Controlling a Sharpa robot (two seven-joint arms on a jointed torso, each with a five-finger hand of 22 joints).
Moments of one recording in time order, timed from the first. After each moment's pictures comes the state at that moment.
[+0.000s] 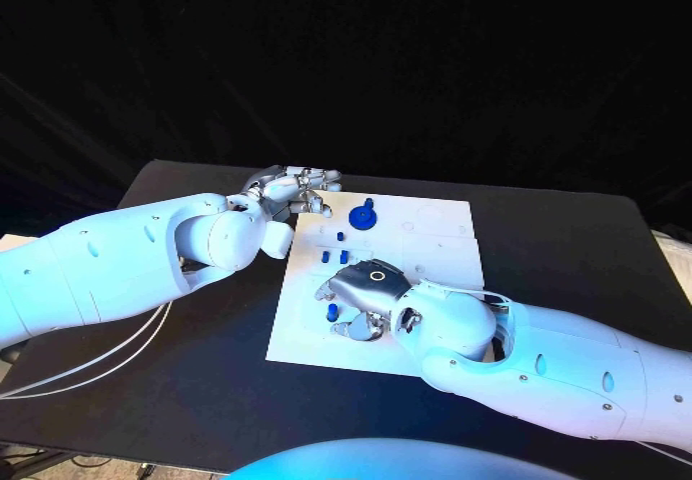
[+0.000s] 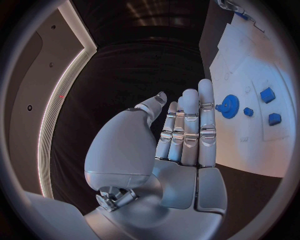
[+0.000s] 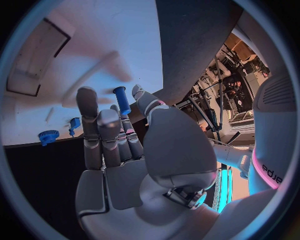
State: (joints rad) left arm 1.22 -0.84 -0.02 1.49 0.05 -0.29 0.19; left_hand 1.29 -0.11 0.40 0.02 0.05 1.04 0.17 0.13 0.08 1.12 0.10 0.24 0.11 1.24 0.02 0.82 0.61 0.16 1.26 0.11 0.39 0.82; right arm 1.01 -0.56 -0.04 1.71 -1.86 -0.18 -0.31; right_hand 1.31 -0.14 0.29 -0.01 0.05 0.88 0.16 0.07 0.07 0.90 0.12 0.13 0.07 1.41 0.02 1.05 0.91 0.16 1.20 0.12 0.95 0.59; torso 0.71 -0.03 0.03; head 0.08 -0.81
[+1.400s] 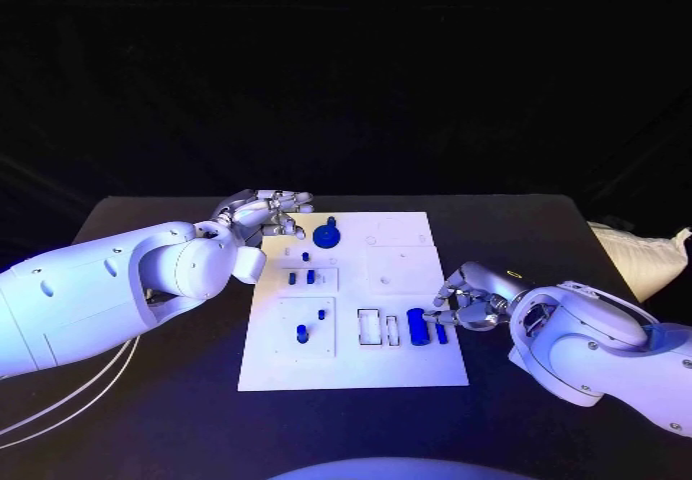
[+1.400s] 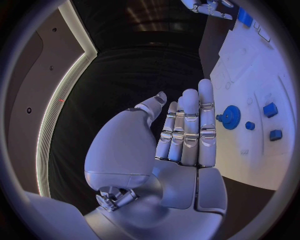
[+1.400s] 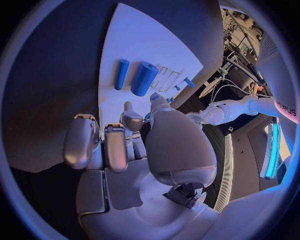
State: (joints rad) left arm 1.21 -0.86 -0.03 1.51 0.05 -0.29 0.19; left_hand 1.29 -0.11 0.39 0.02 0.05 1.04 0.17 0.13 0.08 1.12 0.10 0.24 0.11 1.24 0.02 0.82 0.61 0.16 1.26 0.11 0.39 0.82; right arm 1.06 -1.06 -0.05 1.91 -1.43 -0.33 -0.53; right_hand 1.23 -0.09 -0.05 0.28 0.32 1.04 0.10 0.21 0.12 1.31 0.02 1.08 0.97 1.46 -0.05 1.41 1.31 0.10 1.42 0.05 1.30 1.09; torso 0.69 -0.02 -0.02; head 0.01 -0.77
